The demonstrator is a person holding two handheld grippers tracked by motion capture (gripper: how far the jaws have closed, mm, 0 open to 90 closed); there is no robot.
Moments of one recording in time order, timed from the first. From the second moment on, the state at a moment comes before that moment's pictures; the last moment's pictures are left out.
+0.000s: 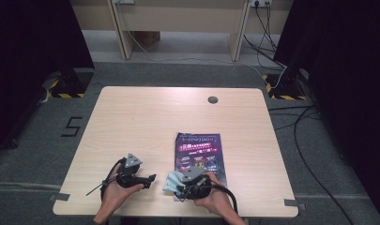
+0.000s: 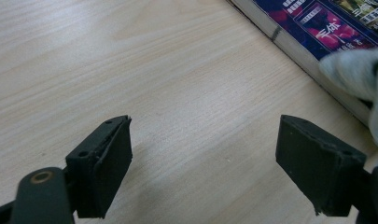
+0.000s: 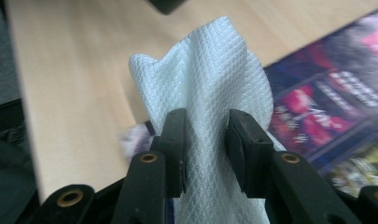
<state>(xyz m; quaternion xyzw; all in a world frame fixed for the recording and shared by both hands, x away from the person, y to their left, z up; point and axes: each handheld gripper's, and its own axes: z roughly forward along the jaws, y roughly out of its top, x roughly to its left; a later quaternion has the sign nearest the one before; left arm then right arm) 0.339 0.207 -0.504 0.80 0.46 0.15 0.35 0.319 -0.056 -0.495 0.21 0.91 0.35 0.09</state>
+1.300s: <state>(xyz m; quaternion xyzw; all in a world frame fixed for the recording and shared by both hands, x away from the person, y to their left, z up) 0.337 0.202 -0.505 0.81 0.45 0.14 0.36 0.322 -0.160 -0.493 0.32 0.88 0.33 0.11</state>
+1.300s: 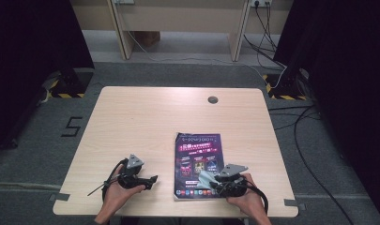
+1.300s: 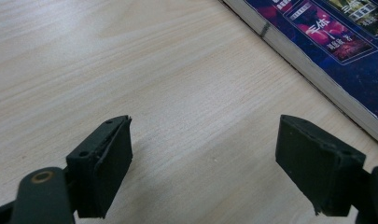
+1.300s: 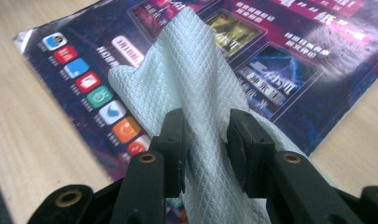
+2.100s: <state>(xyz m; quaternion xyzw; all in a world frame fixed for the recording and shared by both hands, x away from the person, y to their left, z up) 0.337 0.196 -0.508 0.81 0.44 0.14 0.35 0.351 -0.178 -0.495 0.36 0.86 0.33 0.14</state>
